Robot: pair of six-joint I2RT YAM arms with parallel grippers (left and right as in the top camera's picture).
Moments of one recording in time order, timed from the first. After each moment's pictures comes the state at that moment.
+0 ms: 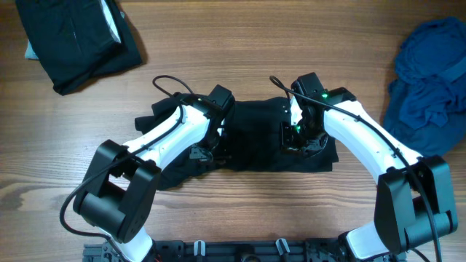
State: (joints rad) left arm -0.55 1.83 1.14 -0.96 0.23 -0.54; right arm 0.32 1.69 1.08 -0.96 -0.32 0.37
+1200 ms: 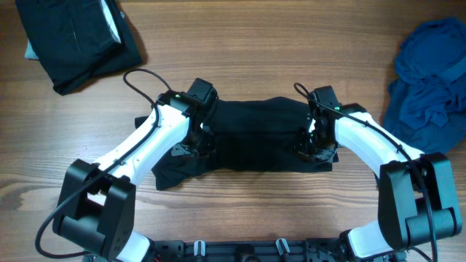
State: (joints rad) left arm -0.46 1.70 1.14 -1.05 0.09 -0.58; right arm 0.20 1.69 0.88 -0.77 -0.20 0.55
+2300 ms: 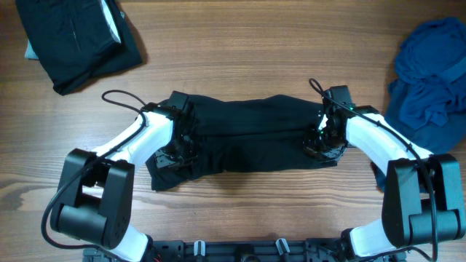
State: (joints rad) left arm -0.31 1.74 0.94 -0.90 0.07 -0.61; right arm 0.10 1.69 0.86 -0.71 -0.23 0.53
